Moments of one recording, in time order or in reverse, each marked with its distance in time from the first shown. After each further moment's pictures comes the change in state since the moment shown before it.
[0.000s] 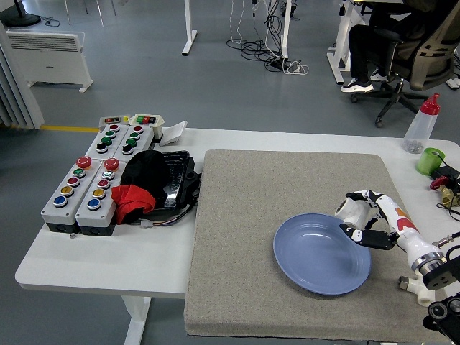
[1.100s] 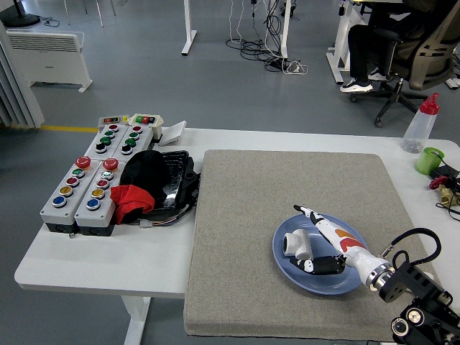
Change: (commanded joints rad) left arm -0.003 0.000 0.009 0.000 -0.011 0.001 -0.004; right arm 0.056 0.040 -0.178 -0.041 -0.040 0.090 0.004
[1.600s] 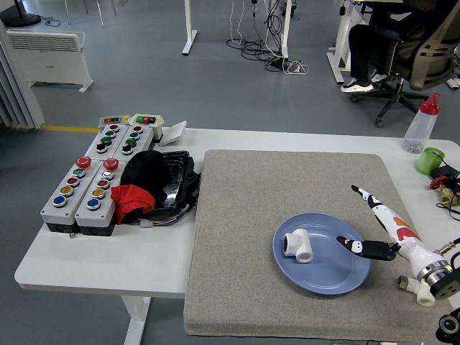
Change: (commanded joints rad) left arm 0.011 0.000 -0.024 0.000 0.030 0.007 0.006; right arm -0.173 -0.115 0.304 0.084 -0.048 -0.008 0.005
